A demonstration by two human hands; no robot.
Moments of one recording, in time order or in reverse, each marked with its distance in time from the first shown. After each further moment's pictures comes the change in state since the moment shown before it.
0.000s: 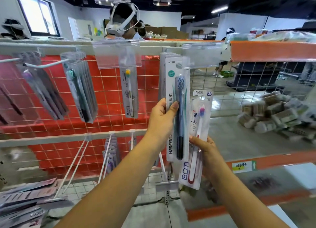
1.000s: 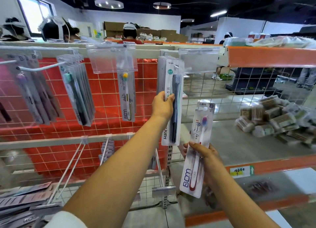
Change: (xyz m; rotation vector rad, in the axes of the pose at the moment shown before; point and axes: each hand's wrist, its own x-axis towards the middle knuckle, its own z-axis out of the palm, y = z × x) left_hand 0.082 -0.026 0.002 0.390 0.181 0.006; right_hand 0.008 0.005 -0.016 0.012 0.138 0.024
